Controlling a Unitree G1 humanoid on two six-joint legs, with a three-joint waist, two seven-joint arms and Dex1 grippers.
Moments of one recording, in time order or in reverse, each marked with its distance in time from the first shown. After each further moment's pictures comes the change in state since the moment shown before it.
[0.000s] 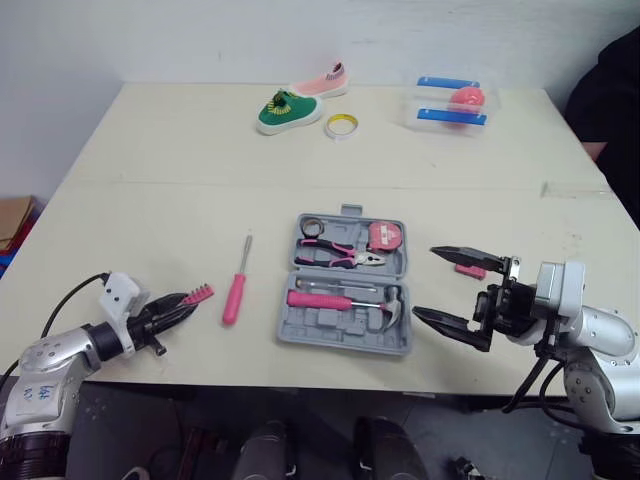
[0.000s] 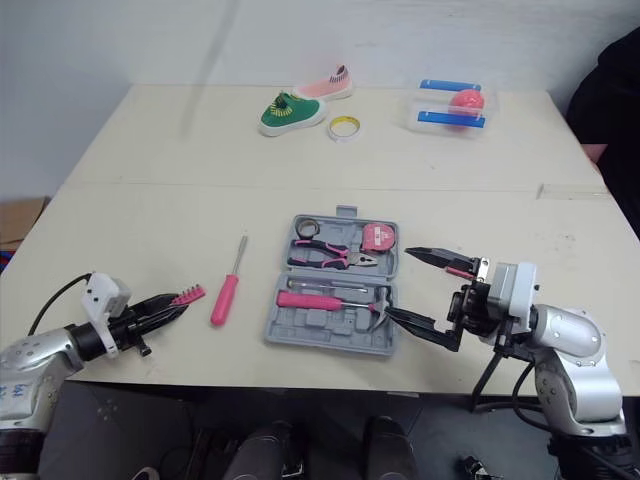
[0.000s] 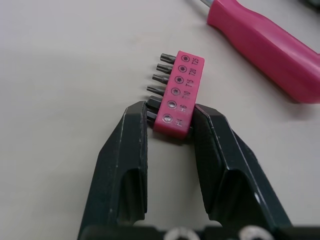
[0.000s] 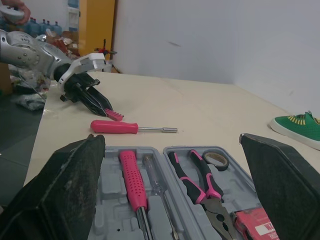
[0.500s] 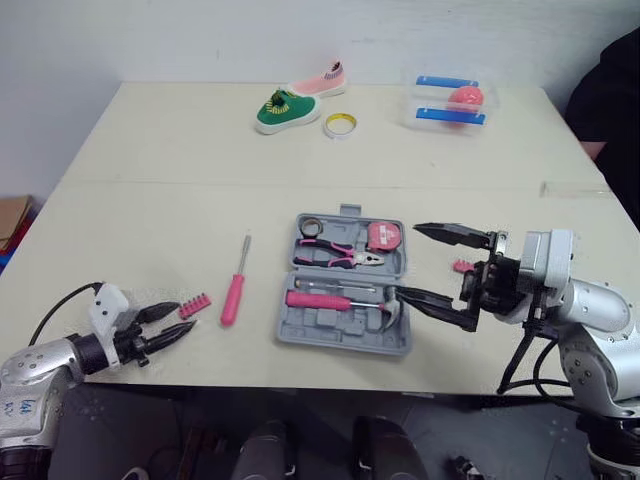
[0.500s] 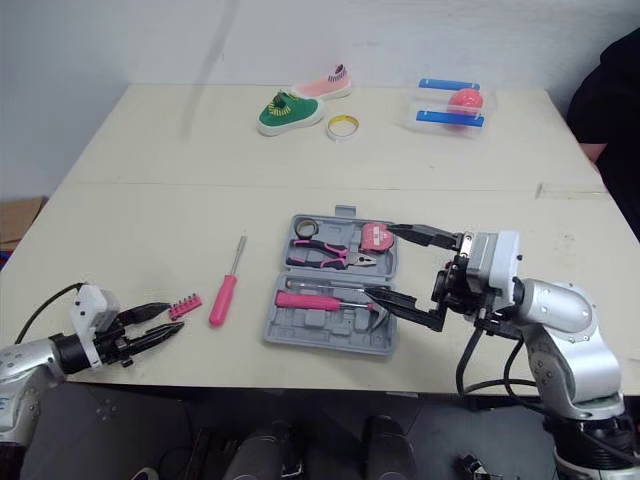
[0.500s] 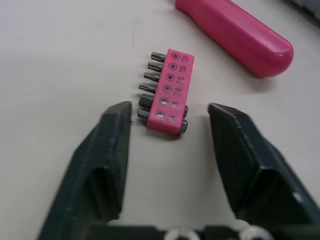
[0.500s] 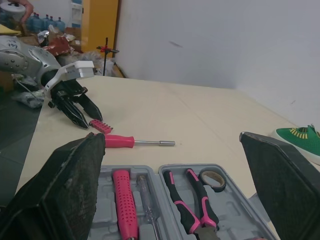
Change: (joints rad) left arm 0.041 0.075 0.012 0.036 -0.007 -0.084 -0.110; right arm -0.128 -0.010 0.043 -0.082 0.003 0.159 -0.091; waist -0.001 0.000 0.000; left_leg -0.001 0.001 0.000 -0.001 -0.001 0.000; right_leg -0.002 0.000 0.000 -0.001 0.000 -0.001
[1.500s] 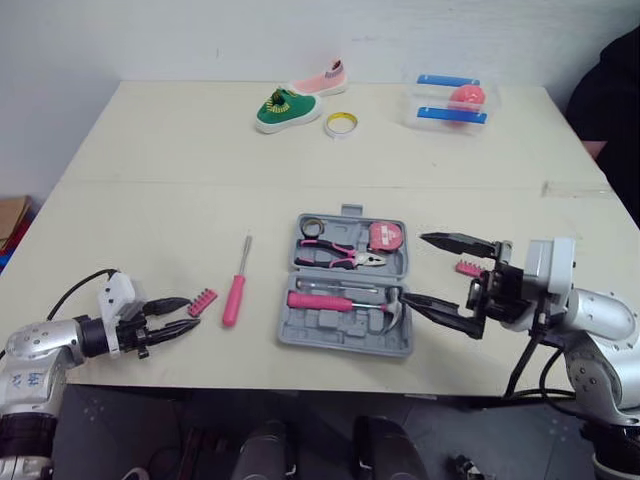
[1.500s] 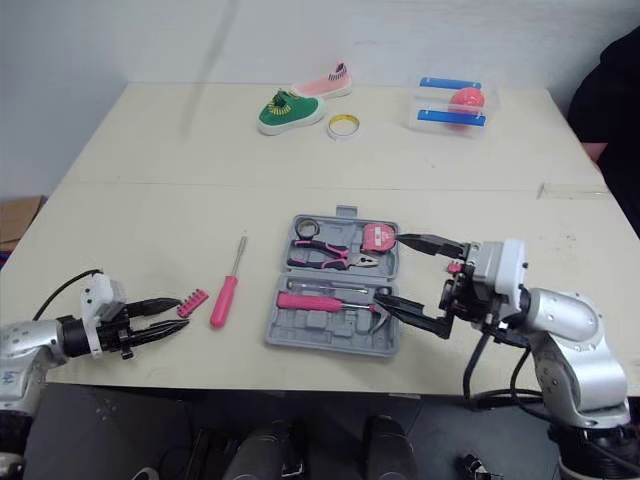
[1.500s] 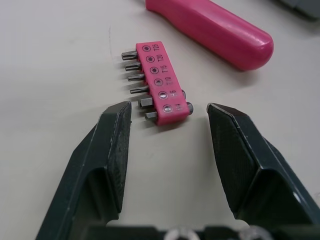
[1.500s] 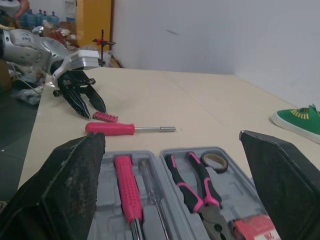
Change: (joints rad) left arm -0.128 -0.002 -0.066 0.106 0.013 -0.029 -0.112; right arm 0.093 0.002 -0.047 0.050 -0.007 -0.047 0.054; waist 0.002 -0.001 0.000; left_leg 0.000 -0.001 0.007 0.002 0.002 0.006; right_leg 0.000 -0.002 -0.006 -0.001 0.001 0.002
